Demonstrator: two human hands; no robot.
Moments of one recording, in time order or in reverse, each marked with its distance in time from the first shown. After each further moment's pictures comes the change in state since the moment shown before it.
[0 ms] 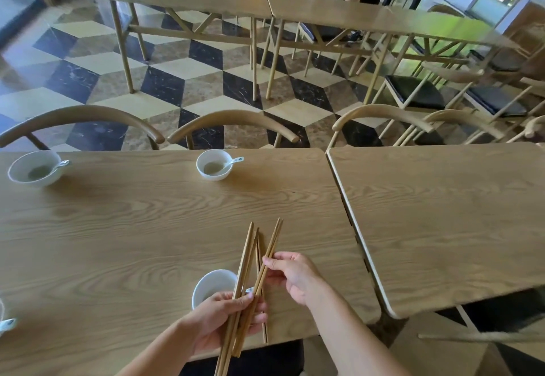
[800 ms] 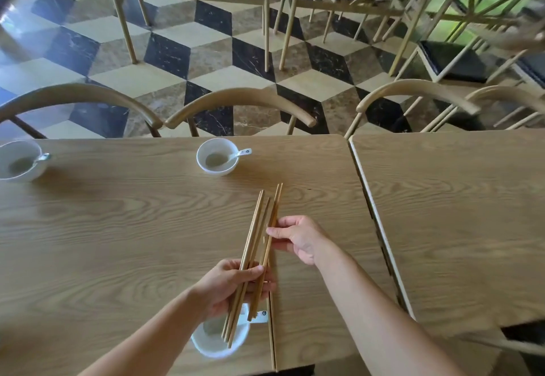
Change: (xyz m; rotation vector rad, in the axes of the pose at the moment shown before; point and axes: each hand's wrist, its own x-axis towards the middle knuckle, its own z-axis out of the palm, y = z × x) left_hand 0.070 0.077 -0.007 0.063 0.075 0.085; right_hand 0.103 -0.072 0.015 -0.094 -0.070 0.054
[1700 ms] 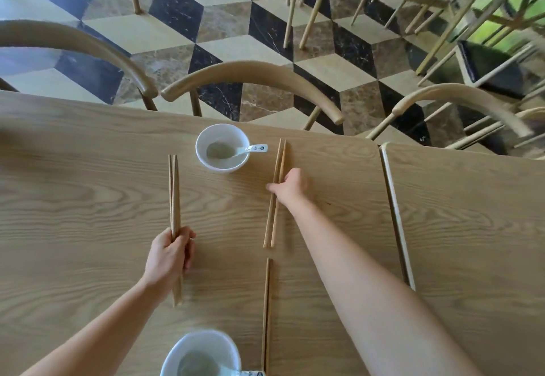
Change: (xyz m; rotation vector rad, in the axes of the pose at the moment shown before) left_hand 0.090 0.034 -0.114 0.185 0.703 0.440; right_hand 0.159 -0.071 0.043 -0.870 0.486 -0.241
